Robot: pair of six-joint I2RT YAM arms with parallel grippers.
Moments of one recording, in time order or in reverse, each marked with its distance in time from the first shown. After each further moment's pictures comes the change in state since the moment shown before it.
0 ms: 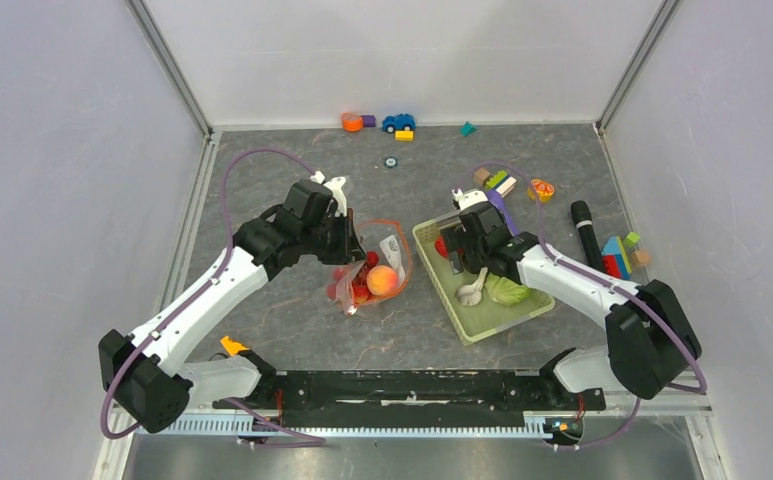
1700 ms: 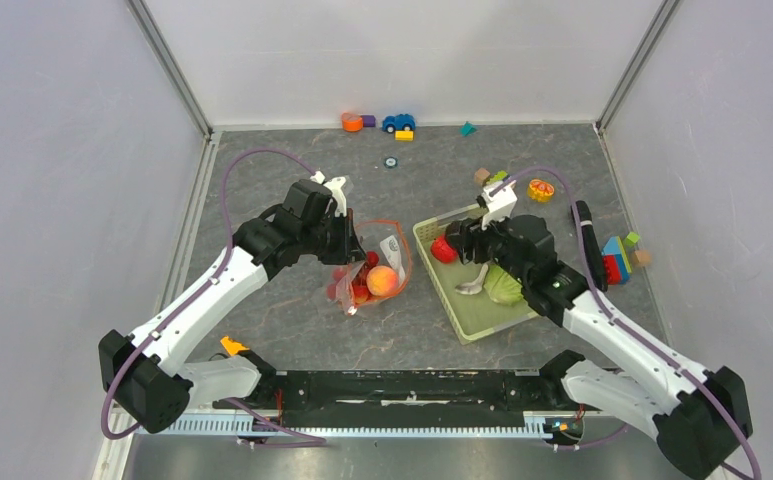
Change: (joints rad) left arm 0.006 0.000 0.000 0.000 0.017 0.000; right arm 0.000 -0.401 -0.165 0.301 -0.214 -0.060
